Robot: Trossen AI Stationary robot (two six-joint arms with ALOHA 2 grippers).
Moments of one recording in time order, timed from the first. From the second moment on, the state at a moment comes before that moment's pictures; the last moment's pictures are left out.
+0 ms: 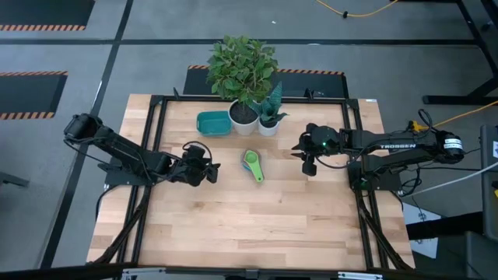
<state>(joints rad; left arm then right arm) -0.29 1.22 0.53 -0.17 -0.69 -1.23 -0.14 1.05 0.61 -0.31 0.04 -0.06</state>
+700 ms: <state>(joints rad) -0.24 1.22 0.53 -0.16 -0.61 -1.32 -0.14 1.05 0.61 -0.31 0.04 -0.06</state>
